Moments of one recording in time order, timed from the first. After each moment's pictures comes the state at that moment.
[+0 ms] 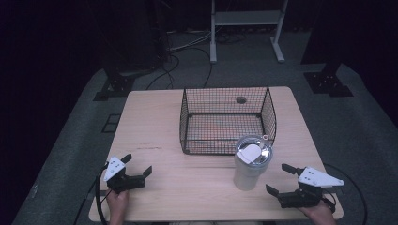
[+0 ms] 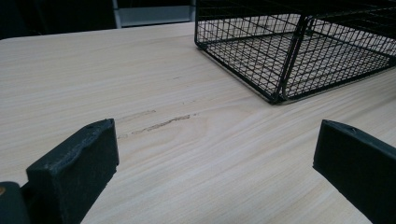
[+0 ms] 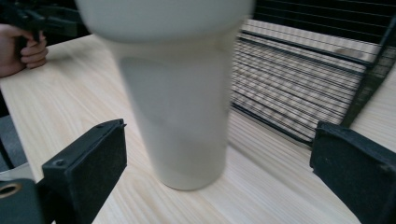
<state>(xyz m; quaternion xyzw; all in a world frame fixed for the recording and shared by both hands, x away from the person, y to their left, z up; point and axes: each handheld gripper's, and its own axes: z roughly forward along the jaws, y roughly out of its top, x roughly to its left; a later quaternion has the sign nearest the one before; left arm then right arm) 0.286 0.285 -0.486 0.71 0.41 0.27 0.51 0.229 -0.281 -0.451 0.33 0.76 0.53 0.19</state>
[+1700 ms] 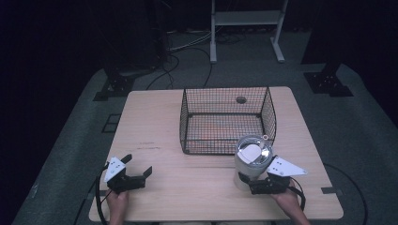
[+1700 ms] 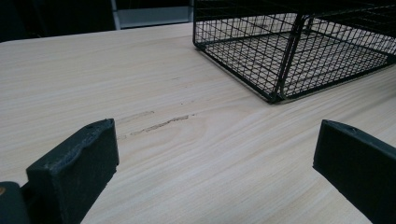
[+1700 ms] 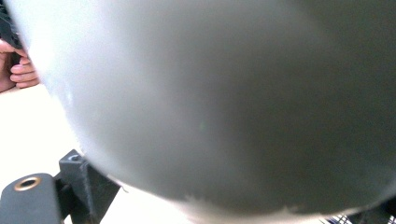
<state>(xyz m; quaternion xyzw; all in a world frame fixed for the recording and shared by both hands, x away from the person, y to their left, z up) 0.284 0.285 -0.486 0.71 0.40 0.27 0.51 0.266 -0.212 -0.458 0.29 0.75 0.56 0.22</state>
